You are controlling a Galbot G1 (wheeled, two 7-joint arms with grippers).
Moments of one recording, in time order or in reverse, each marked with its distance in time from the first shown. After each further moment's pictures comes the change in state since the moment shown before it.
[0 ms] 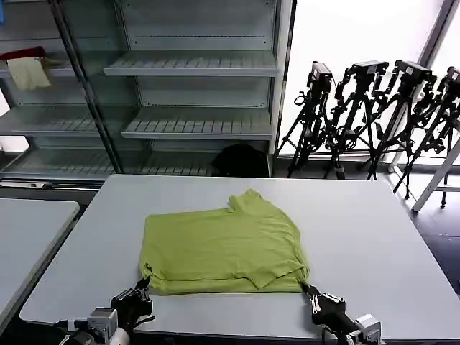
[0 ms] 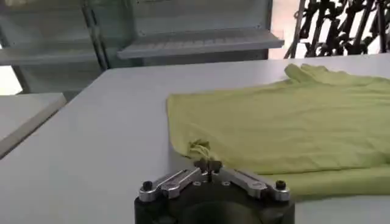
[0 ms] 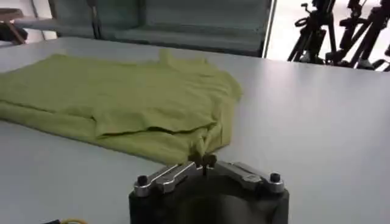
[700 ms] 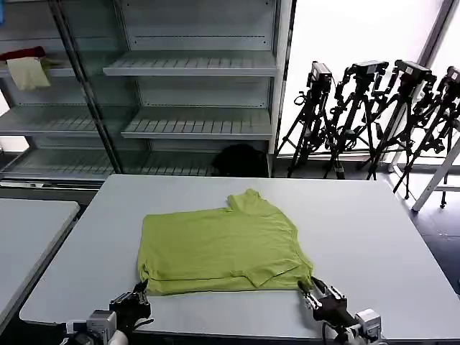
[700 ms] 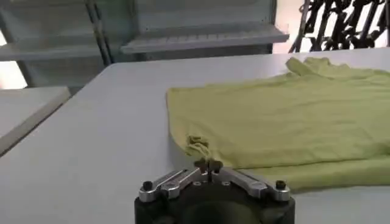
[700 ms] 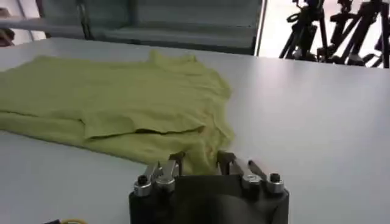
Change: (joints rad) left arm 0.015 -0.009 -0.007 0.000 -0.001 0.005 -0.008; right arm 0.113 0.038 -0.077 -0.048 -0.006 -0.020 -0.010
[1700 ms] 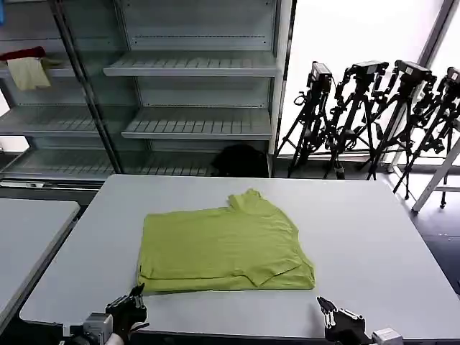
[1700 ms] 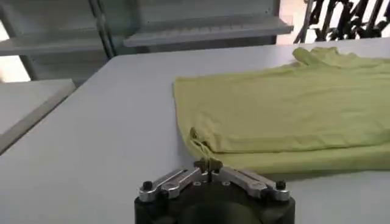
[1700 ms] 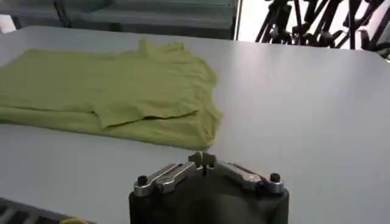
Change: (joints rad) left arm 0.037 0.002 -0.027 0.011 -0.001 0.000 0.011; right arm -0.276 -0.013 0.176 0.256 0.110 -0.113 0.208
